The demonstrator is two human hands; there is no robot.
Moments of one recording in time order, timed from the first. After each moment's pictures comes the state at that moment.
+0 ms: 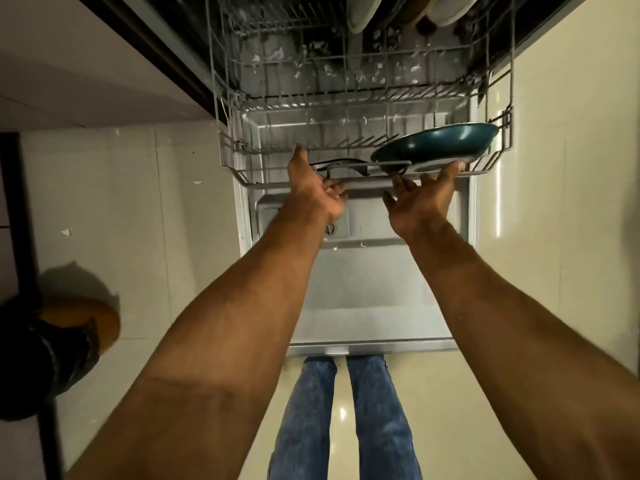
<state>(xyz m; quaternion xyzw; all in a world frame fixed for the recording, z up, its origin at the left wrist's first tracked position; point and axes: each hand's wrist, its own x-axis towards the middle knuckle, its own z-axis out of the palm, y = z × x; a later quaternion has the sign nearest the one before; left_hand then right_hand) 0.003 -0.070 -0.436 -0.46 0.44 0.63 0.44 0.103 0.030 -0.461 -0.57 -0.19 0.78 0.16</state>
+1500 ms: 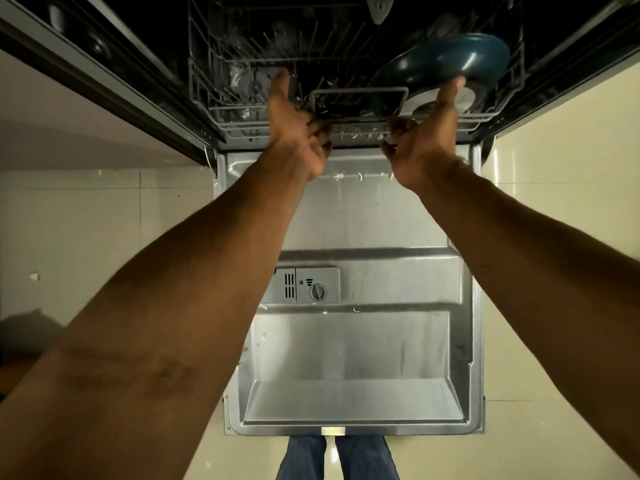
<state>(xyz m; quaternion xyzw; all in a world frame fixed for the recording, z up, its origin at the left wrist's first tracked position) -0.135 0.013 -0.462 -0.26 0.50 0.69 0.45 -0.043 0.132 -0.465 -0.48 -0.36 0.79 0.11</state>
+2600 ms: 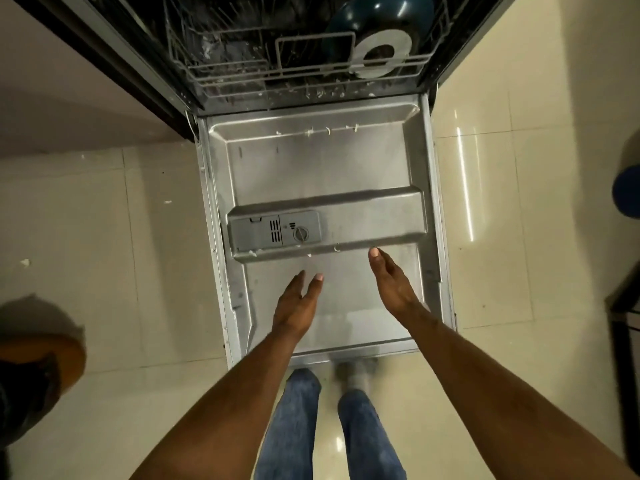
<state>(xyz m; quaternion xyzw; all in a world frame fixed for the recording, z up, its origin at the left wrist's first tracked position) 0.172 -0.186 -0.502 -0.08 0.79 0.33 0.52 0.251 -0.026 -0.473 -0.50 -0.60 0.61 -0.13</state>
